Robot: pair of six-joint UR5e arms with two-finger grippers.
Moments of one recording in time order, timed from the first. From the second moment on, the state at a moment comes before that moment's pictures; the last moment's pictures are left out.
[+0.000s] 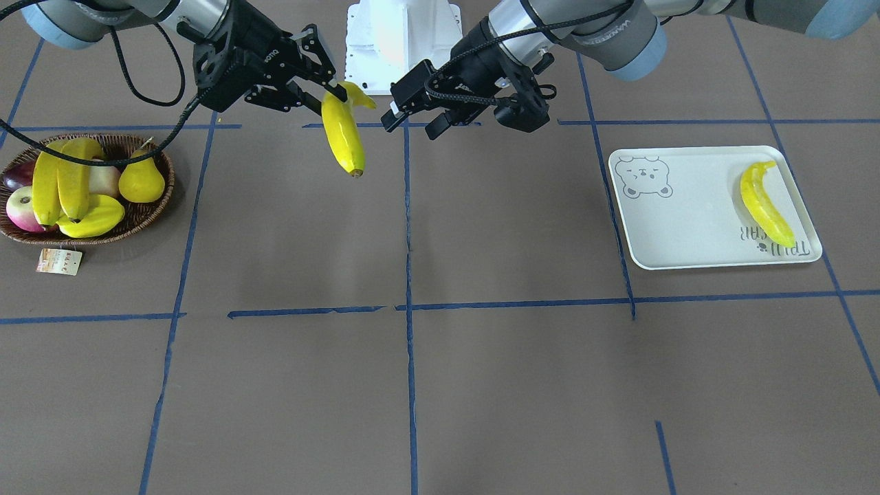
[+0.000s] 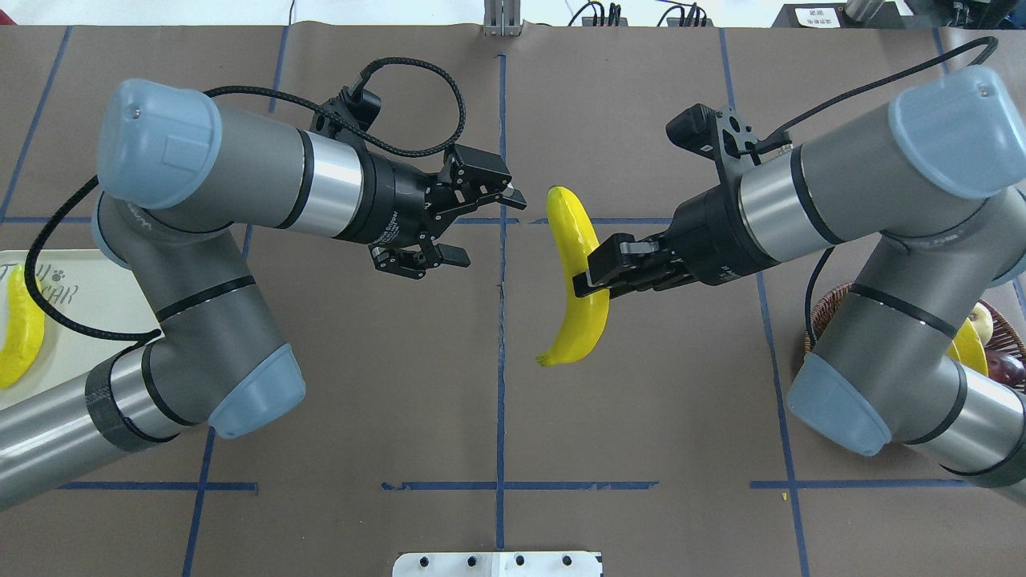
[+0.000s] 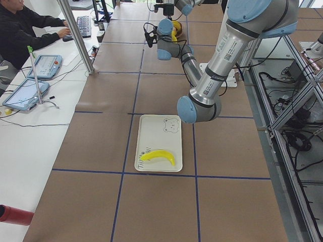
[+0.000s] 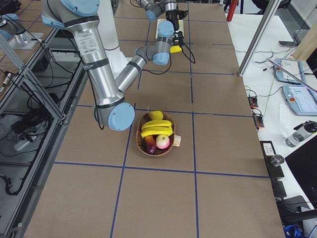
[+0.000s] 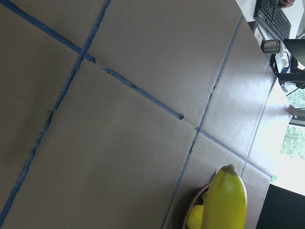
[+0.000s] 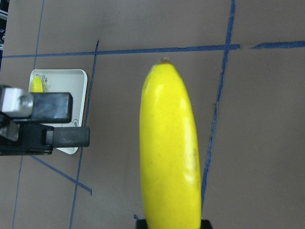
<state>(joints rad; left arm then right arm) -0.64 -2.19 -1.82 -2.27 -2.03 -1.95 0.69 -1.18 2.02 -1.02 2.26 1.30</state>
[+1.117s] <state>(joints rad) -0.55 -2.23 -1.81 -2.27 -1.95 -1.95 0.61 -1.14 2.03 -0.99 2.17 1.37</state>
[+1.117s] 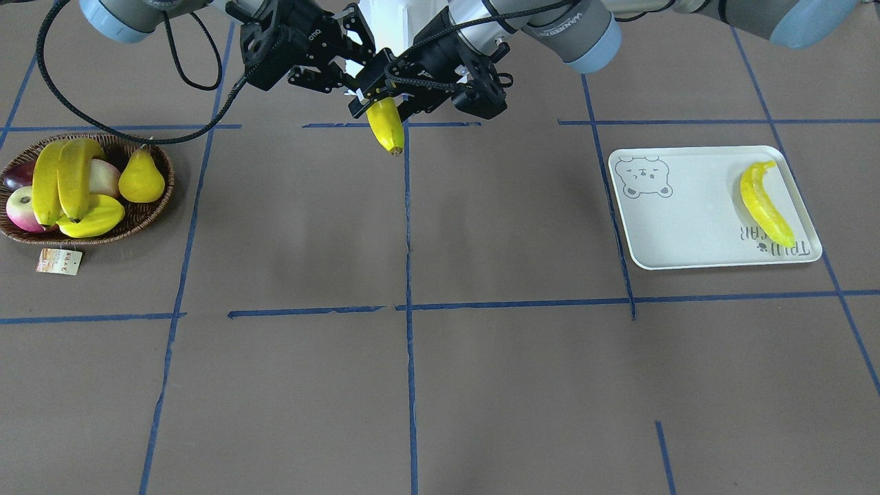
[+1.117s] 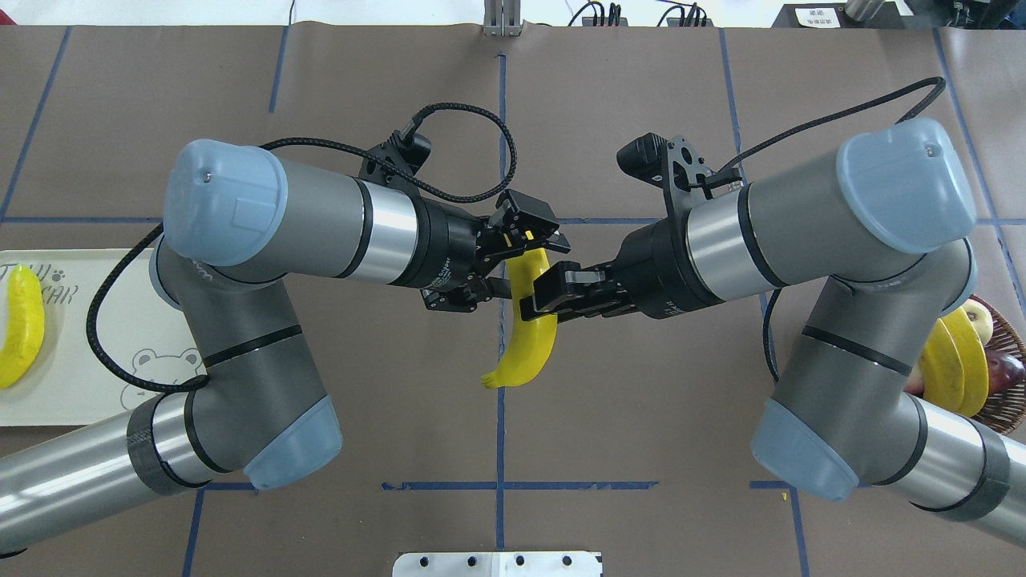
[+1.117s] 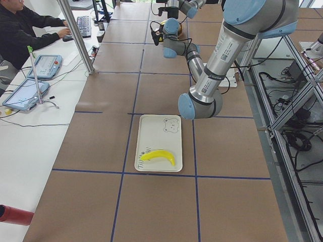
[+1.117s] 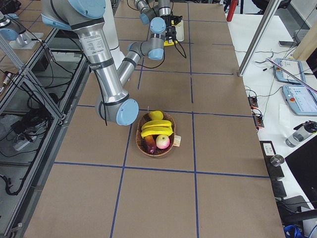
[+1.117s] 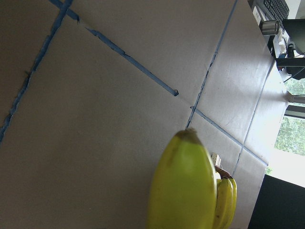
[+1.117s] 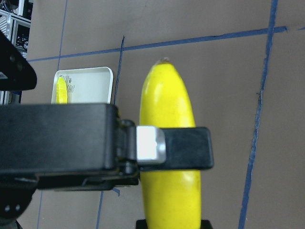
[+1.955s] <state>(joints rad) -0.55 -2.22 -1.81 -2.27 -1.95 -1.94 0.62 -1.14 2.04 -0.99 2.17 1.40</state>
